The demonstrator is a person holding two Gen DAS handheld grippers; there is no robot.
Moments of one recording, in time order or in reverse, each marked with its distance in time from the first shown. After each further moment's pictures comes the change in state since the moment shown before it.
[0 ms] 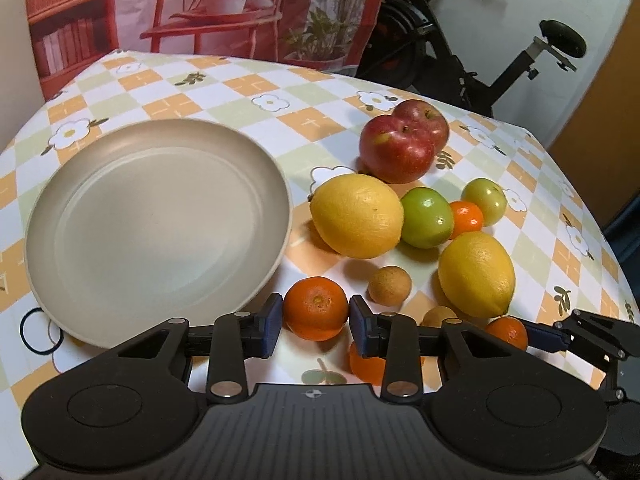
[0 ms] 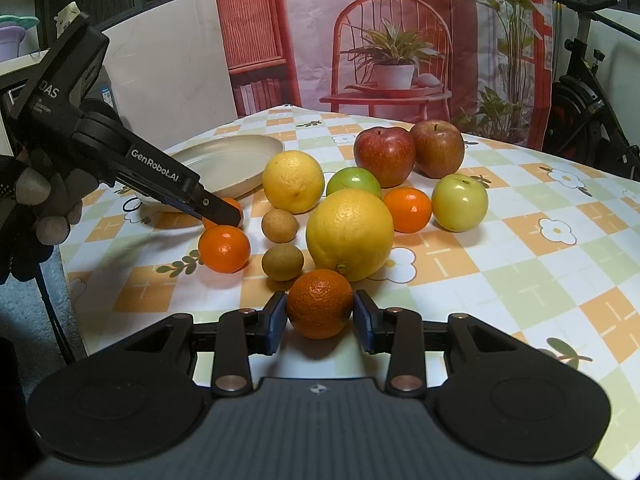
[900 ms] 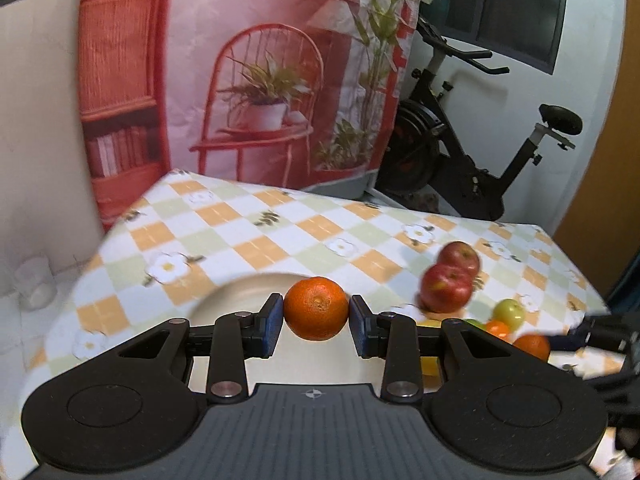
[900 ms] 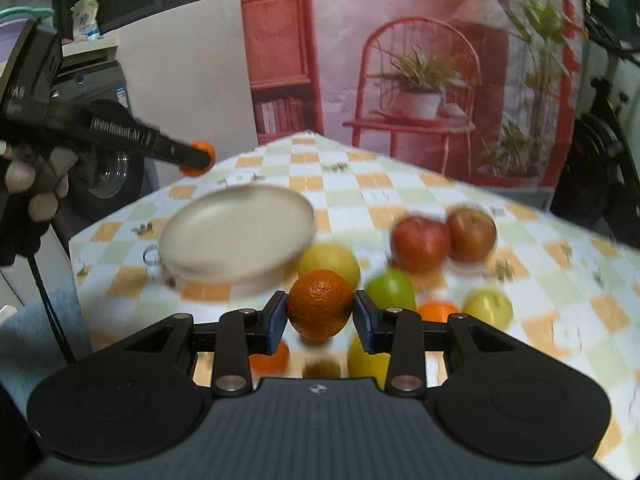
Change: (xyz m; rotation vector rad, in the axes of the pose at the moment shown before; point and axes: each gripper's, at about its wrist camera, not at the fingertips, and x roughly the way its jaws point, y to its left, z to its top) left arm -0.092 0.068 0.046 0.025 -0.291 0.072; right arm 0.006 0.036 0.090 -0.090 -0.002 0.015
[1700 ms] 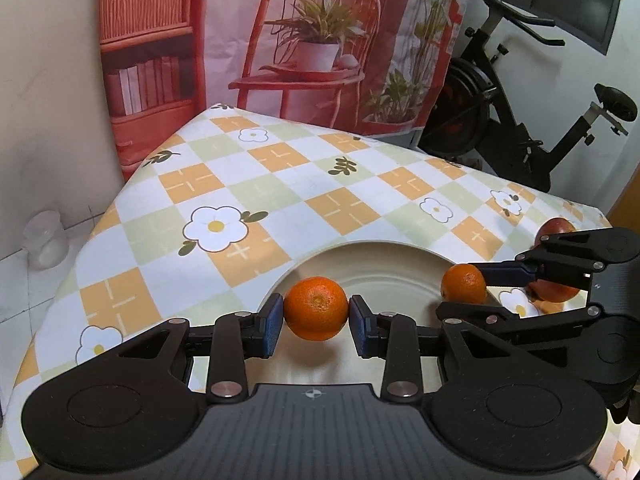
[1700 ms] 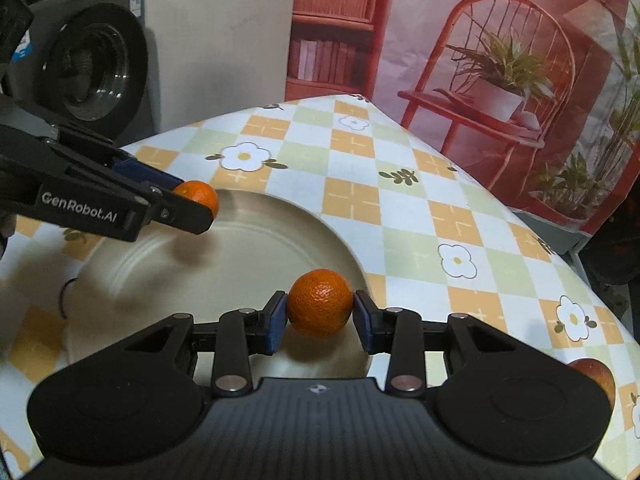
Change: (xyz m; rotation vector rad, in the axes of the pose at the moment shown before) left arm 0.086 0.072 -0.007 -0.069 0.157 0.053; right arm 0.202 0.040 0.079 -0.224 0.192 -0.009
